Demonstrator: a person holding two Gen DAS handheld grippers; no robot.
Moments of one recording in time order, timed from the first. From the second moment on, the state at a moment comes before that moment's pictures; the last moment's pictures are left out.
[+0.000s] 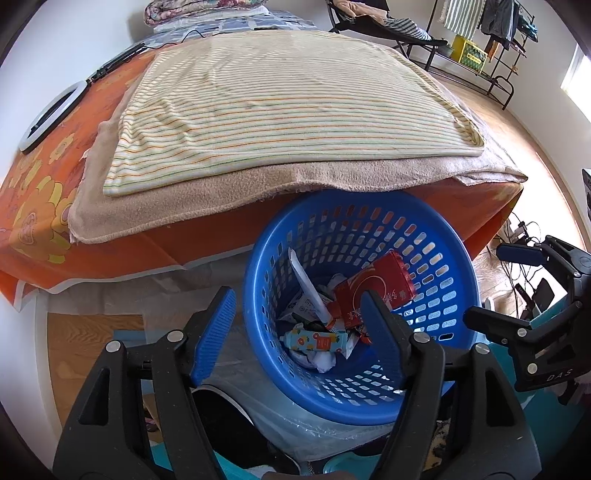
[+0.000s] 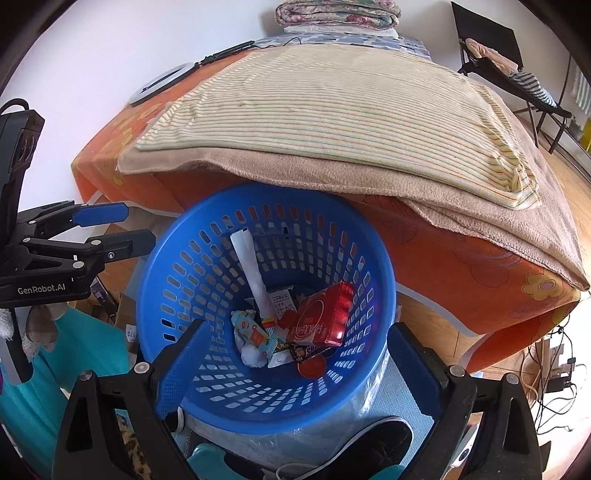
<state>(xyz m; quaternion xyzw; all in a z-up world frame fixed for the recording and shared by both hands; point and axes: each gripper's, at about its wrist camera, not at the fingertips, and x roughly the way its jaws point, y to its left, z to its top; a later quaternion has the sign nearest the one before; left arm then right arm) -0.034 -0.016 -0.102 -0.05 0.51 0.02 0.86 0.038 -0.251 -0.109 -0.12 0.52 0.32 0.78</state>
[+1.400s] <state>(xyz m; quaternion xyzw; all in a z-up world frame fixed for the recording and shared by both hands) 0.027 0.002 -0.002 -0.04 0.42 0.03 0.90 0.100 -0.243 -0.021 -0.12 0.43 0.30 0.84</state>
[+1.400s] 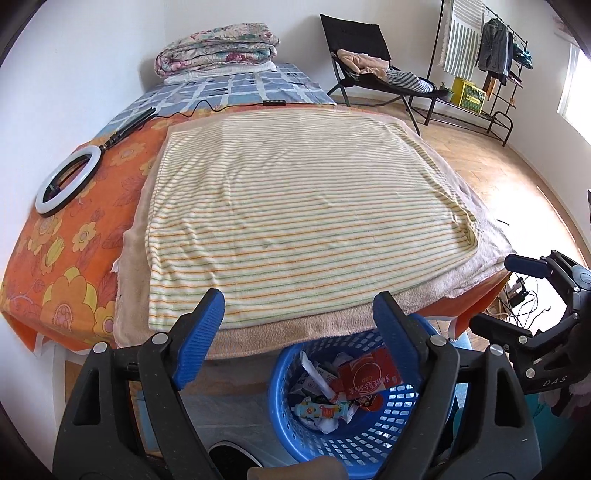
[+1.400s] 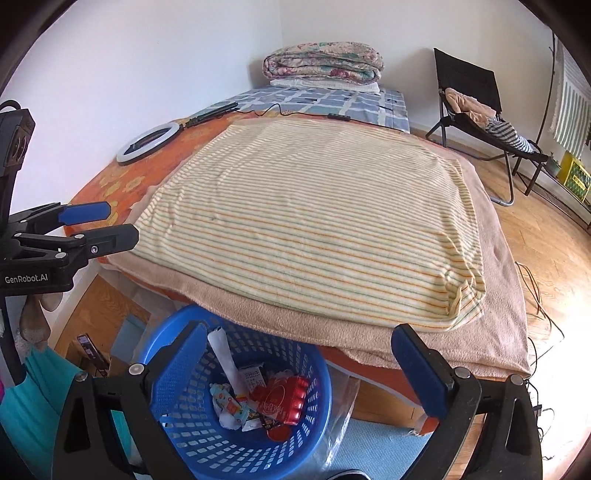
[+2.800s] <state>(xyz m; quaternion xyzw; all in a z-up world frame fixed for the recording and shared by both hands) 0.087 0.025 0.002 -0.11 0.40 0.03 0.91 0.192 -0.244 -0.008 -0.02 0.39 0.27 0.88</state>
